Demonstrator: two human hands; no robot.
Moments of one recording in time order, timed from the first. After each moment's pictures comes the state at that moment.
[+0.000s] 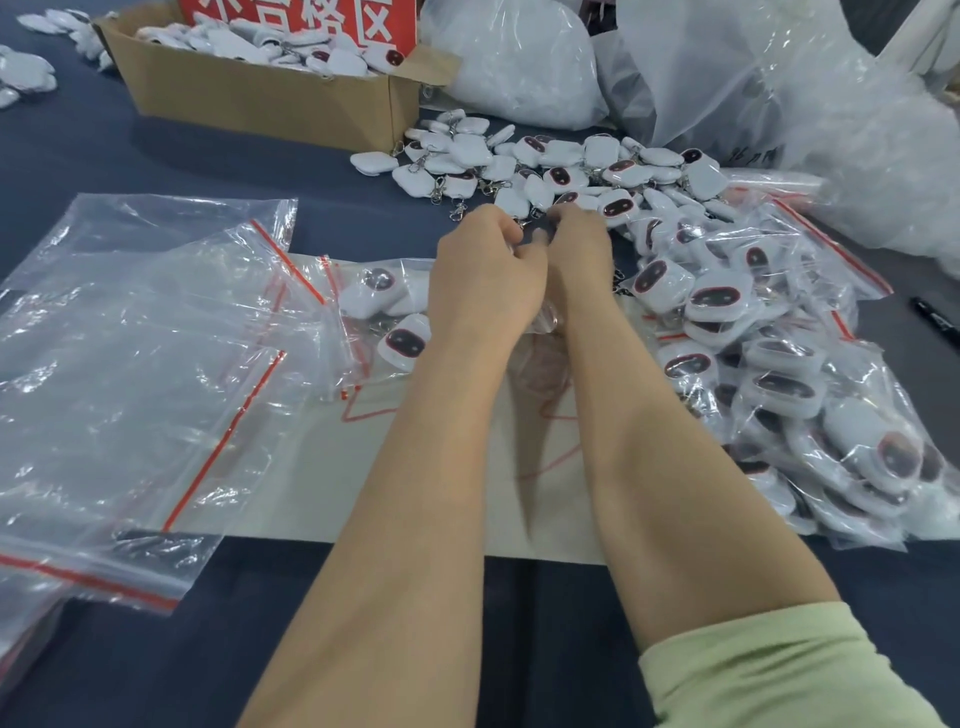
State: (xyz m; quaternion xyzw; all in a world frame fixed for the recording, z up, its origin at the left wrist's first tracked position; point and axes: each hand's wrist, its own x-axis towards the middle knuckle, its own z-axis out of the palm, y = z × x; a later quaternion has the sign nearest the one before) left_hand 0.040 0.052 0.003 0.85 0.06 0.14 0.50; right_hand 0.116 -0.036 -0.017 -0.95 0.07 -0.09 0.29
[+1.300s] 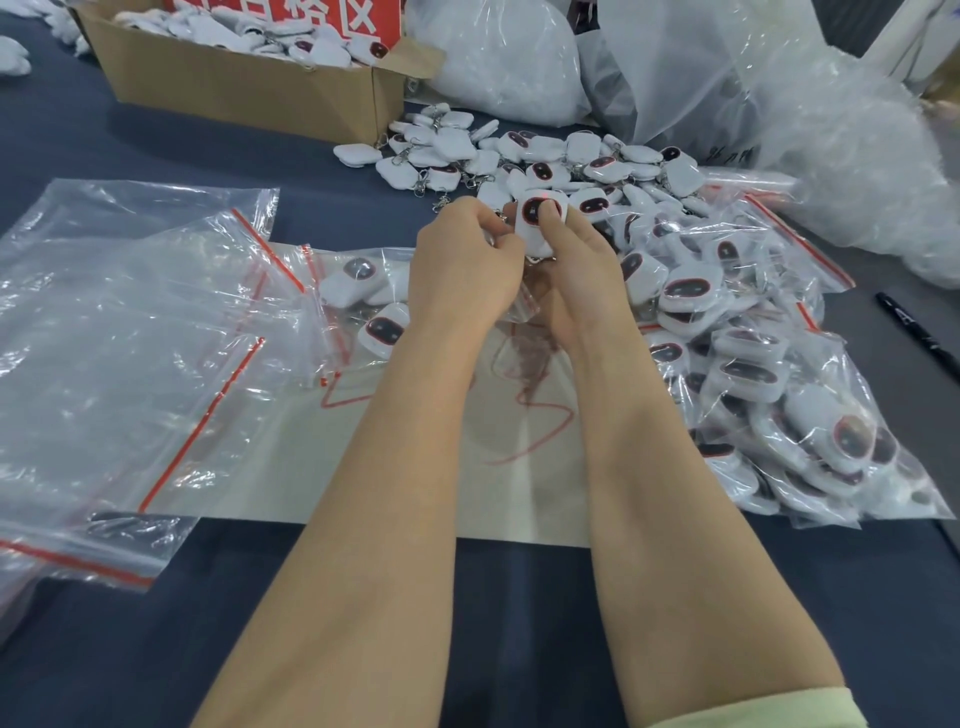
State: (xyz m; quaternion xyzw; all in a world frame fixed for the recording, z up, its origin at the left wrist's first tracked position) left_hand 0.045 0.053 0.000 0.85 0.06 0.14 0.51; right_hand 0.069 -0.044 -0.014 -0.54 0.01 -0.01 0.84
